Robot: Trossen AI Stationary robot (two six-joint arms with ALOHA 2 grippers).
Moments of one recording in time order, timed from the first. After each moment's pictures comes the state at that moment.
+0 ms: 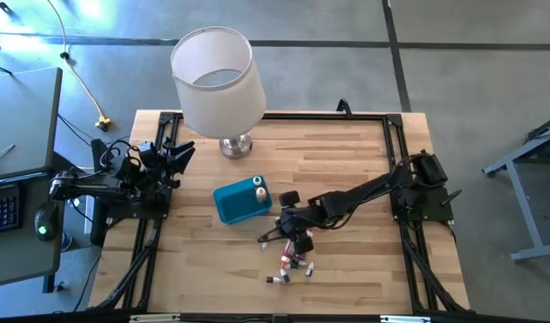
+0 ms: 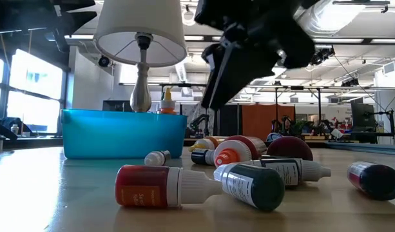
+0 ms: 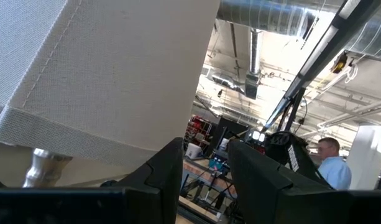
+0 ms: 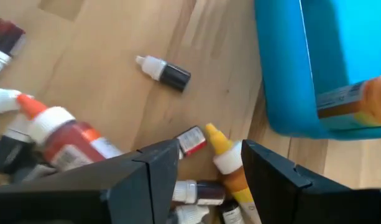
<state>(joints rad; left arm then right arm) -0.03 0.06 0.13 0.43 -0.46 -0.22 0.26 1.86 1.26 -0.37 0.13 -0.13</state>
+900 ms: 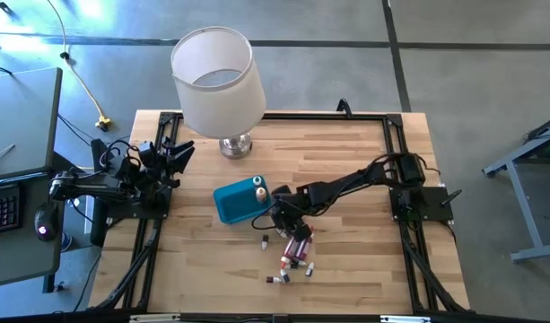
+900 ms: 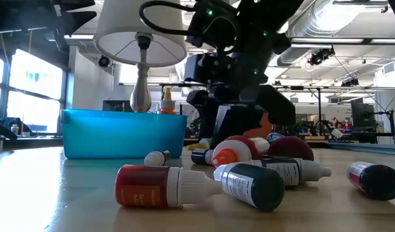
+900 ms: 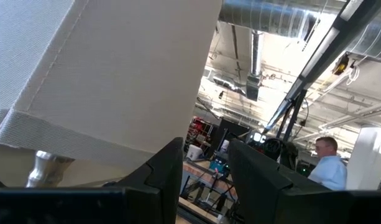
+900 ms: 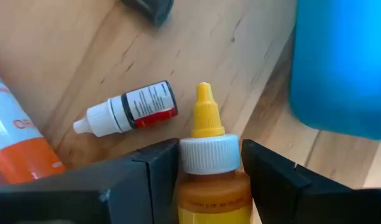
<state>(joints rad) -0.03 0.06 0.13 0.44 -0.46 -0.21 0.12 2.01 1.26 -0.33 -0.02 -0.38</state>
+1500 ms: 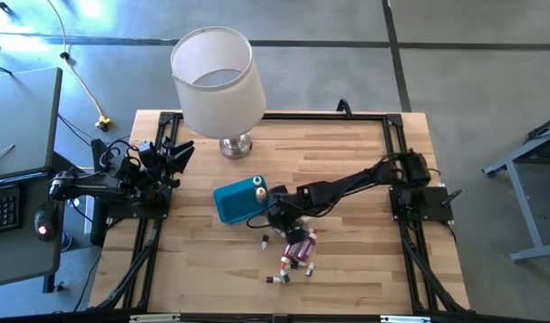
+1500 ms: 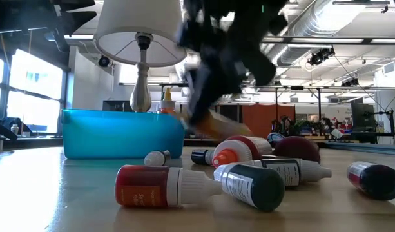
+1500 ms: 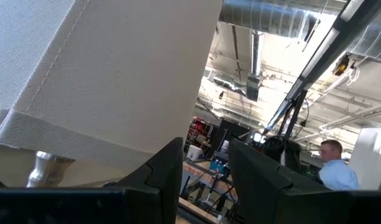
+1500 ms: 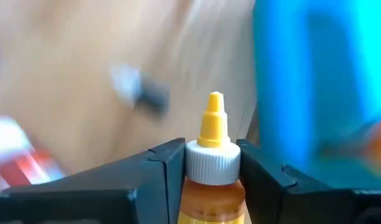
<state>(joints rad) -0.03 0.06 0.13 0.44 -0.47 -0.21 0.14 1.95 1.33 -0.29 -0.04 -0.22</state>
